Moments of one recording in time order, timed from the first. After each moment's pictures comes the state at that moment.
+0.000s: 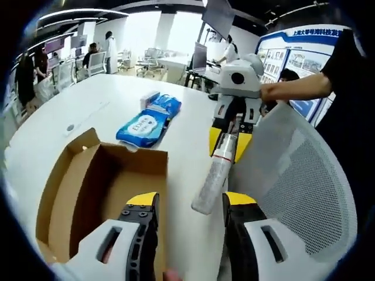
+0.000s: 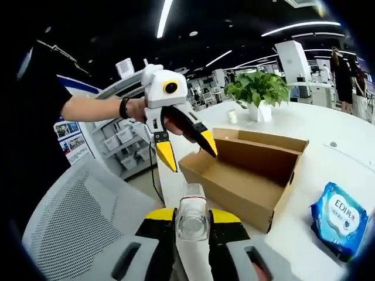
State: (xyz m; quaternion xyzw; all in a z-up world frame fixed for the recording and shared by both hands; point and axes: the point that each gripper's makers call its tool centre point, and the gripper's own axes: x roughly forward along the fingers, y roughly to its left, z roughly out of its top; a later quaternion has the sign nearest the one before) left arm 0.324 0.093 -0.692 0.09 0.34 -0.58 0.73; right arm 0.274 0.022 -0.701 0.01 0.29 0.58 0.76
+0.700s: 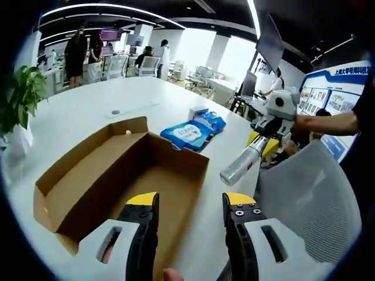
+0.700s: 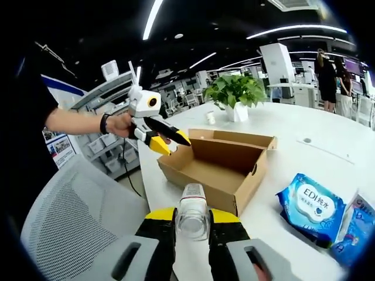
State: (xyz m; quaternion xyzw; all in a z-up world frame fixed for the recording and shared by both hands) left arm 0.348 0.115 -0.698 0.00 0.33 -0.47 0.82; right arm 0.299 -0.042 -0.700 0.01 0.29 0.52 0.80
